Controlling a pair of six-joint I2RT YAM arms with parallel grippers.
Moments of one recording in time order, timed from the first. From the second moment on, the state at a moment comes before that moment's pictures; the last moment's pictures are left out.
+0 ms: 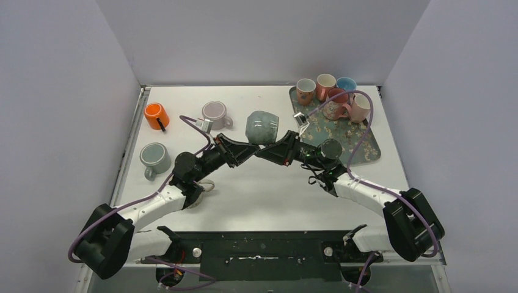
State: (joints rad) left arm -0.62 1.19 0.48 1.05 0.40 -1.07; right arm 0.56 1.31 0.61 0.98 -0.74 1.07
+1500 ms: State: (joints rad) left arm -0.63 1.08 0.85 -0.21 0.08 -0.12; right arm 0.30 1.62 1.03 -0.16 0.12 0.34
